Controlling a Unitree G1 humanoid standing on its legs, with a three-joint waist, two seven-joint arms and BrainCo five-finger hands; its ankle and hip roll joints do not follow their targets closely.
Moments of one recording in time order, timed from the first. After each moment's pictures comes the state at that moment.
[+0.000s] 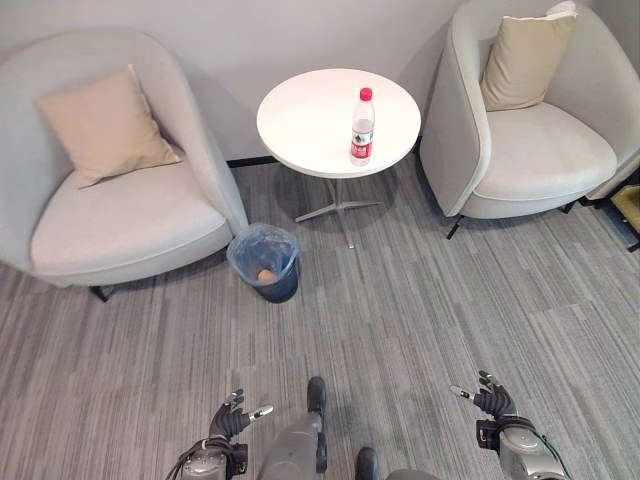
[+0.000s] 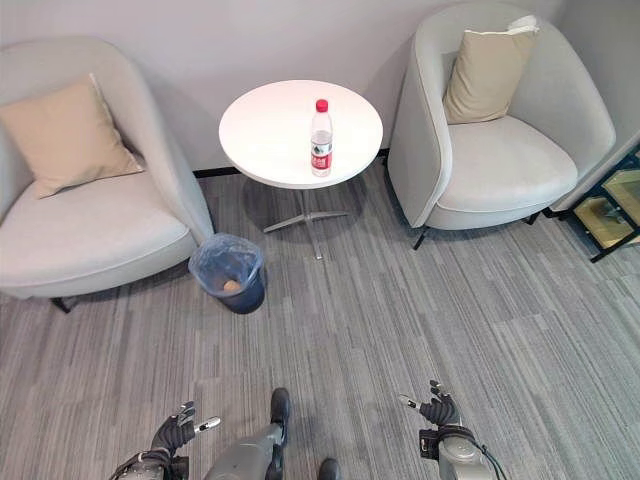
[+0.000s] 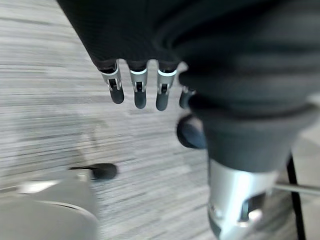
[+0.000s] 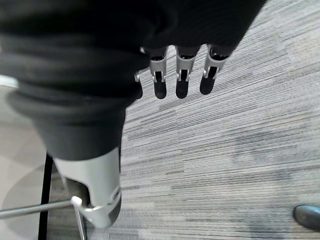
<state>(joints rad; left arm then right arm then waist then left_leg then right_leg) 0.08 0.27 -0.15 0.80 -0.26 -0.08 0.09 -0.02 -0.31 0.11 0.85 0.26 -0.06 -0.15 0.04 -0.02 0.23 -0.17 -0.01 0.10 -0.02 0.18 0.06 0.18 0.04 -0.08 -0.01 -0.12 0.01</state>
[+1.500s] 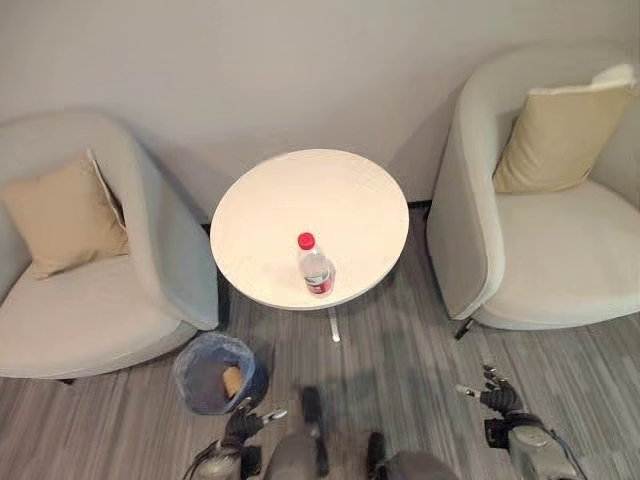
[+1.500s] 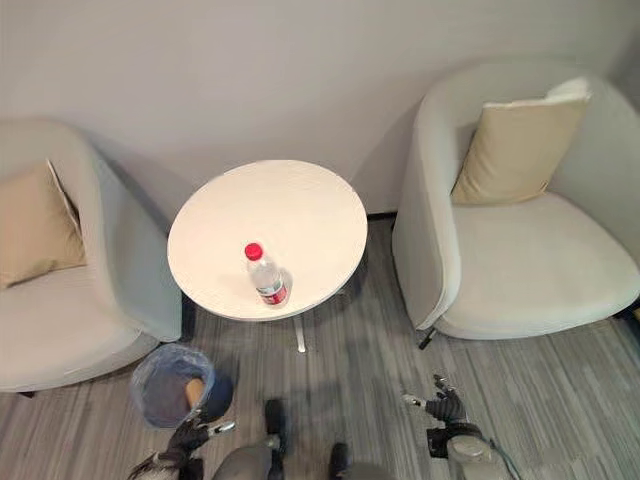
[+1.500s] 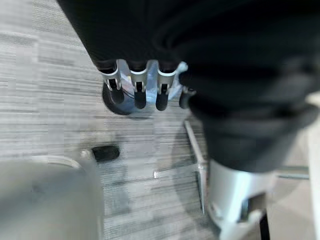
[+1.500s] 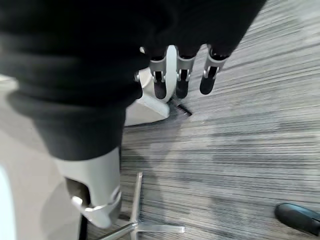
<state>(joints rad) 0.05 0.26 -0.18 0.87 -0.25 -0.07 0.08 0.00 -0.34 0.15 0.81 0.25 -0.04 -0.14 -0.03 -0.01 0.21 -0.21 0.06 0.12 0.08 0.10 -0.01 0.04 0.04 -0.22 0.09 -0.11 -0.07</state>
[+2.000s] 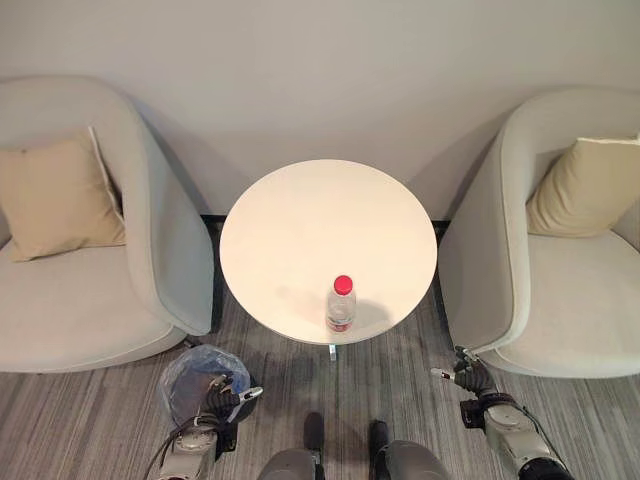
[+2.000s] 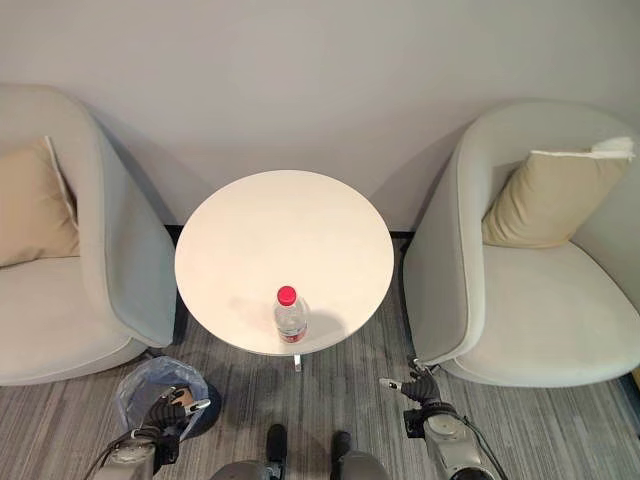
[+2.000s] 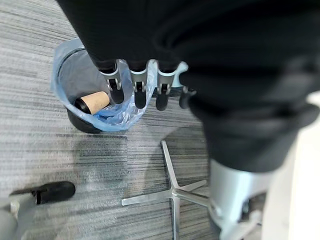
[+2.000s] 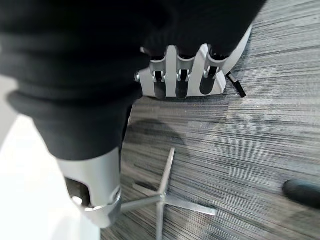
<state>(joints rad) 0.01 0.33 -0.16 0.87 -0.25 -0.08 0.09 -0.05 -0.33 0.21 0.76 0.19 -0.04 -0.13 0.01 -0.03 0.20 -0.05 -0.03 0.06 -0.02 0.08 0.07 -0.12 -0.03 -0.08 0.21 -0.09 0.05</state>
